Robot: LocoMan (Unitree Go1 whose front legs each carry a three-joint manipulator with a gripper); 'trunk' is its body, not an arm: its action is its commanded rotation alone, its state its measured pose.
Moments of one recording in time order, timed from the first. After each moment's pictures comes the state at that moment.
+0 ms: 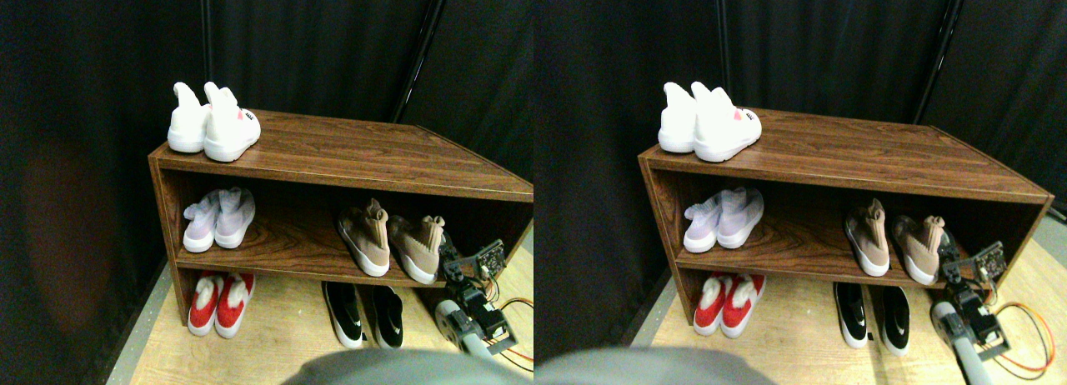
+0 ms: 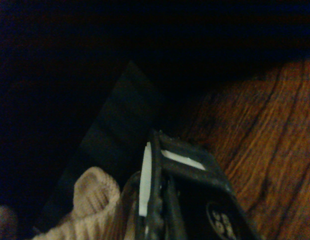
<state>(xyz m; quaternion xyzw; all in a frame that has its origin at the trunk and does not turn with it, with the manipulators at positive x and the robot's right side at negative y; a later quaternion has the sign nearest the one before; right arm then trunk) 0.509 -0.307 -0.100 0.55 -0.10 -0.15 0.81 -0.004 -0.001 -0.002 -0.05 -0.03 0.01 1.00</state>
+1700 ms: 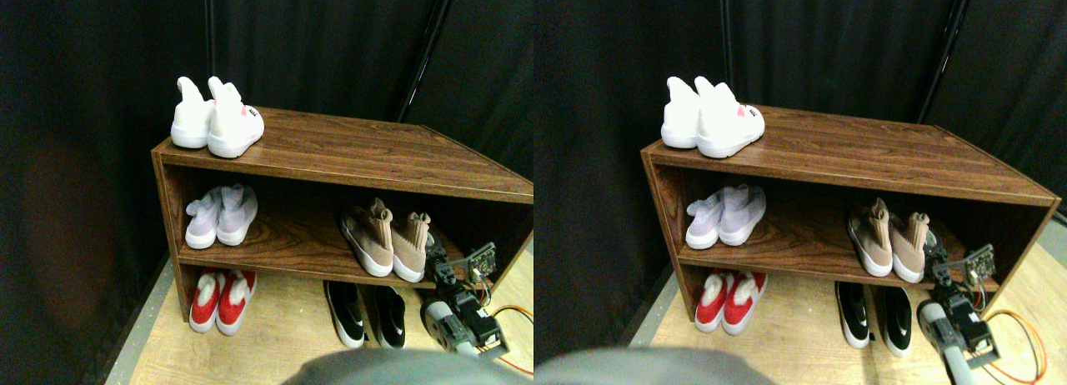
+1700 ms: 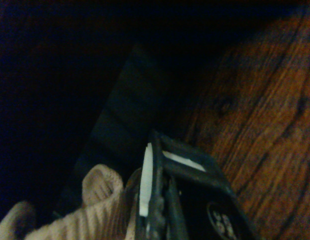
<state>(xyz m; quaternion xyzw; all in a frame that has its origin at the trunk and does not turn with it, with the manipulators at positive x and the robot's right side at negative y) 0.509 -0.281 -0.098 0.59 -0.08 -0.12 0.79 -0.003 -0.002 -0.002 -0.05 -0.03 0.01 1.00</state>
